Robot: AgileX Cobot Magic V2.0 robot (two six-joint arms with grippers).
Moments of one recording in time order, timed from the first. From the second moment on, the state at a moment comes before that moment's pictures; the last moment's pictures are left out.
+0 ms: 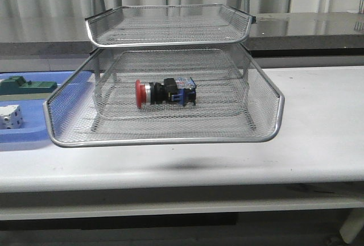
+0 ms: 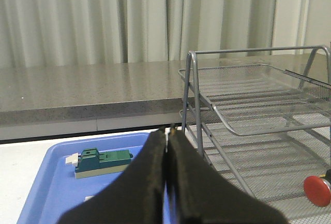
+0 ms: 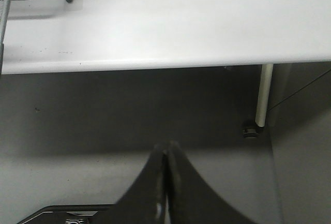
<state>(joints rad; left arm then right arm) -0.17 0.20 -0.21 -0.32 0.01 0.31 0.17 0.62 -0.79 -0.16 1.07 0.23</state>
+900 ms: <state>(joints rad) -0.17 0.20 -0.21 -0.32 0.01 0.31 0.18 0.96 -0.79 0.28 0.89 0.05</state>
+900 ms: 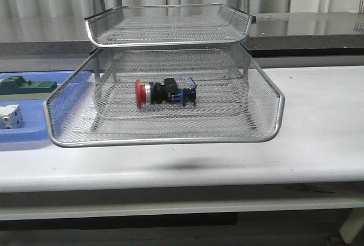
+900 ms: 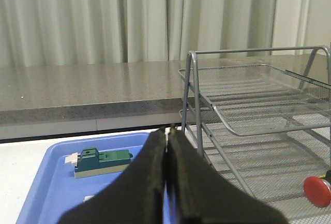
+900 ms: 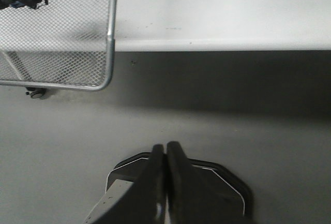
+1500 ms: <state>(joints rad) -0.17 0.20 -0.21 -0.32 0.01 0.31 0.53 1.37 -0.79 0.42 0.61 0.01</state>
